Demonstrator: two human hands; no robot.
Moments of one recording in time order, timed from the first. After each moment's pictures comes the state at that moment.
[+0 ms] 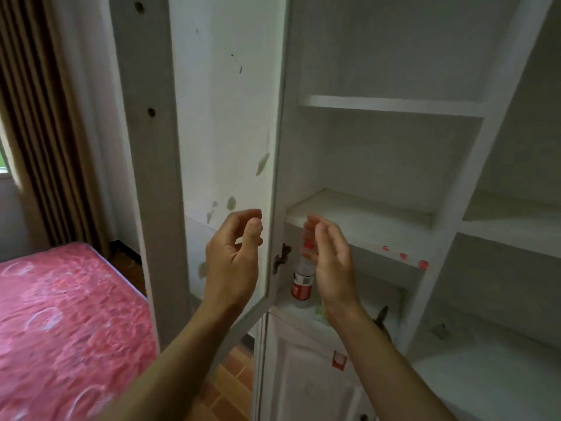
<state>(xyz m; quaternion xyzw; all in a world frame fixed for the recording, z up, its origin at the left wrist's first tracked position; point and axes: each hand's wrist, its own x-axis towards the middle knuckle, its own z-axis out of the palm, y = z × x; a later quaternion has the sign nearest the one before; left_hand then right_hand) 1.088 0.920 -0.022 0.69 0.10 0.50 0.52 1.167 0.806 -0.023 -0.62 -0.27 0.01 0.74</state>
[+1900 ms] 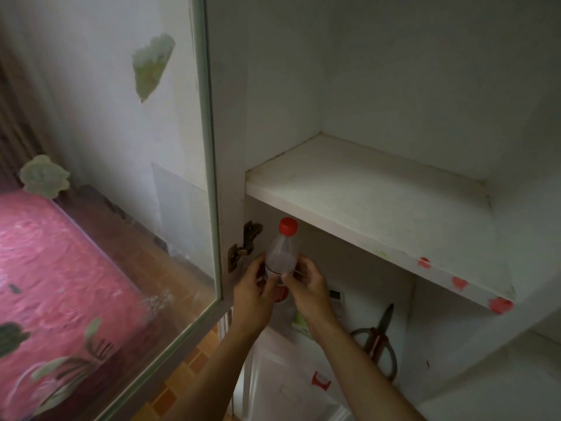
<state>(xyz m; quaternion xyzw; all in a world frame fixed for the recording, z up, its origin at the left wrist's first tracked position) 1.337 0.954 -0.246 0.74 0.23 0.30 0.55 1.405 0.861 -0.228 -0.73 -0.17 0.17 0.64</state>
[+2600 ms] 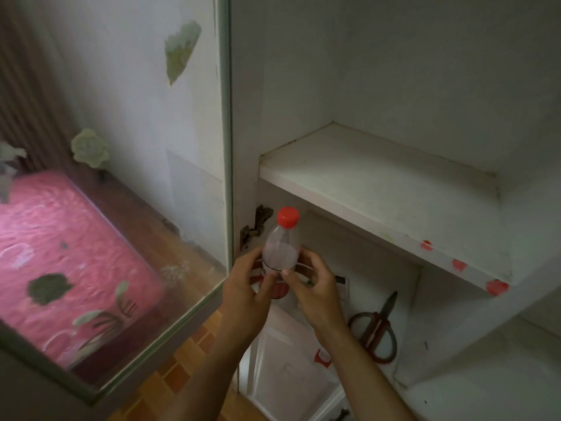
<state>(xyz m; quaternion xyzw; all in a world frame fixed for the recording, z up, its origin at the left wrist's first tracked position) 1.271 0.939 -0.225 0.77 0.21 0.35 0.49 1.358 0.833 -0.208 -0.71 -0.25 0.15 0.64</state>
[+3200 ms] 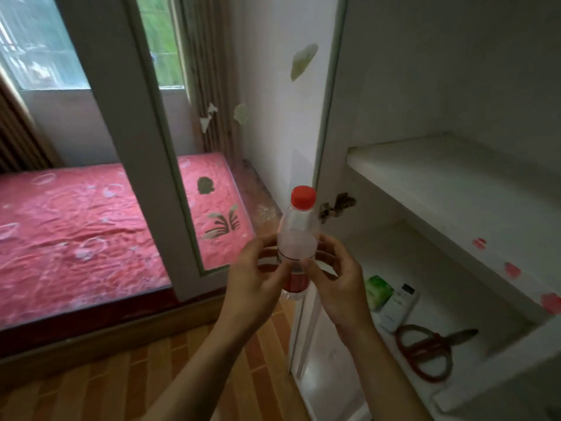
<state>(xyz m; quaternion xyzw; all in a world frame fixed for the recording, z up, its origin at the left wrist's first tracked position) 1.159 0.848 -0.158 0.71 0.37 0.44 0.41 1.295 0.789 -0.167 -0.56 -0.44 0.28 0.65</state>
